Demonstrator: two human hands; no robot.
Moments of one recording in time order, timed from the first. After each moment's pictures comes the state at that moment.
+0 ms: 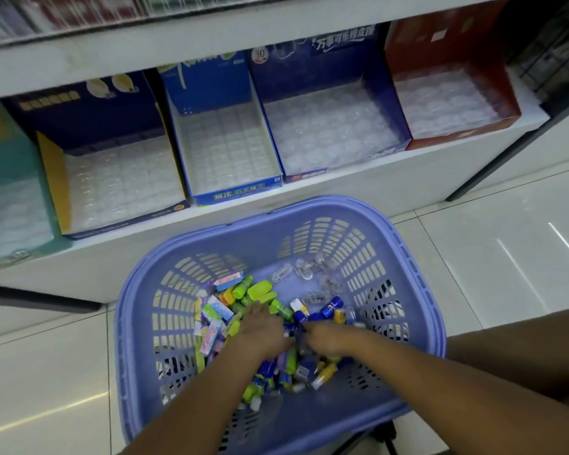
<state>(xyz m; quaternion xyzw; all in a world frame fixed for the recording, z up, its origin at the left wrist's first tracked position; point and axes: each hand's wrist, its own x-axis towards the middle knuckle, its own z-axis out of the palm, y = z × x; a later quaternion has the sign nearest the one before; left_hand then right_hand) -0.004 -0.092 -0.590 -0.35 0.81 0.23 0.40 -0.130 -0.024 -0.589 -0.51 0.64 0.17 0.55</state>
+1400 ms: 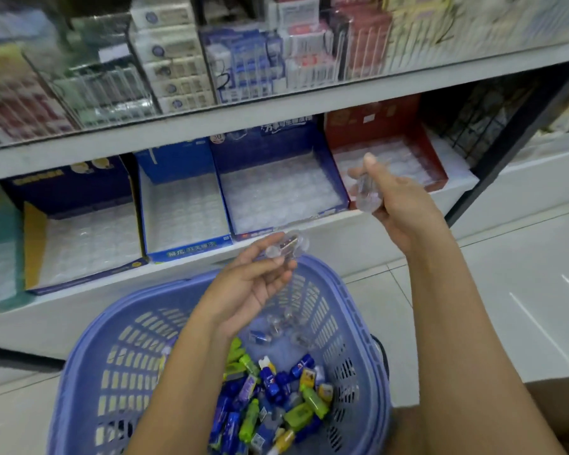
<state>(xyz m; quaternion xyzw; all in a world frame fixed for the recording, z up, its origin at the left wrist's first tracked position) -0.096 -0.131 -0.430 -0.31 0.31 0.86 -0.26 -0.329 -0.088 -0.389 -0.27 0.64 -0.59 0.41</state>
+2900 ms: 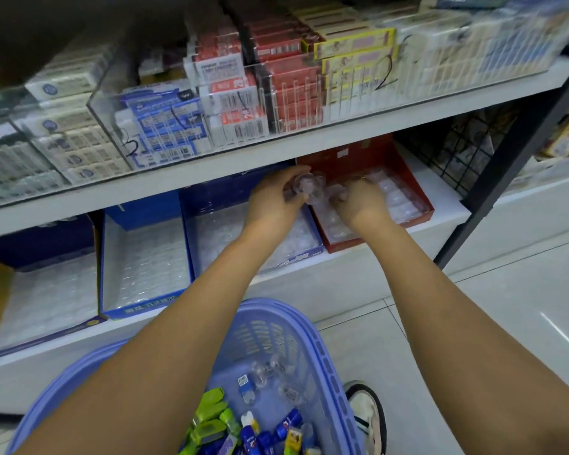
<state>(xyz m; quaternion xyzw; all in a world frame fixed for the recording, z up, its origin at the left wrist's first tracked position) -0.258 -0.223 -0.390 -0.40 0.81 0.31 -0.31 -0.413 -0.185 -0.432 -0.47 0.85 -0.22 0.06</state>
